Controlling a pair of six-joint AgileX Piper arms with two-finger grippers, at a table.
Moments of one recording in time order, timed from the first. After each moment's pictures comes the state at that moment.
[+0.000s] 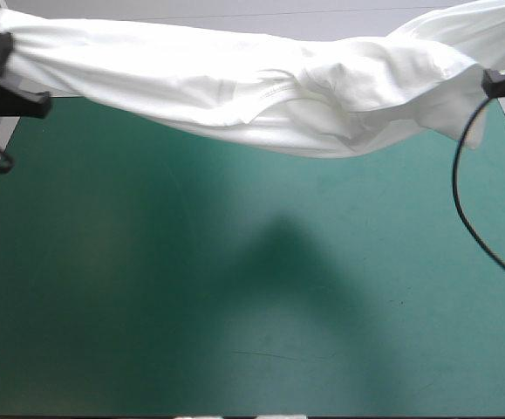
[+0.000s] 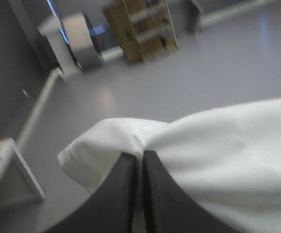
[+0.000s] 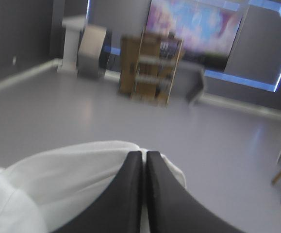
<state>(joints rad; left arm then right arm) 0.01 1.10 -1.78 -0.17 0.74 0.42 -0.12 1.06 -1.73 0.32 0.63 -0.43</state>
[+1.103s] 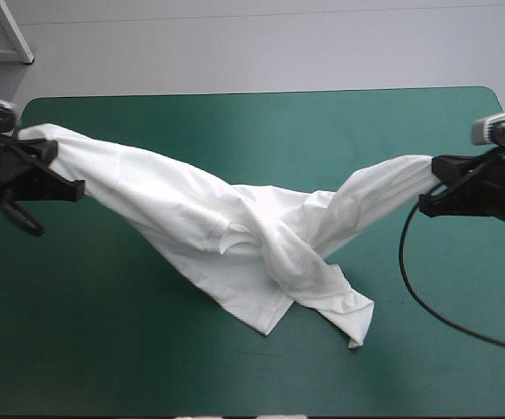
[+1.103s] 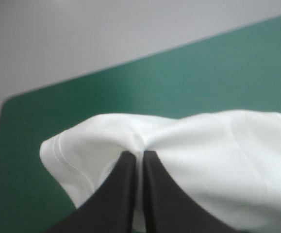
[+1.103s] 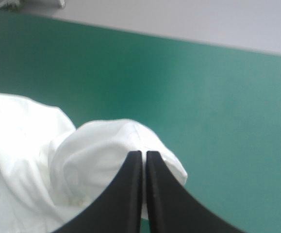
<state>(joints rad) 0.01 1.07 -1.44 -0.18 0.98 0.40 -0.12 1.02 -1.33 0.54 1.03 -0.48</state>
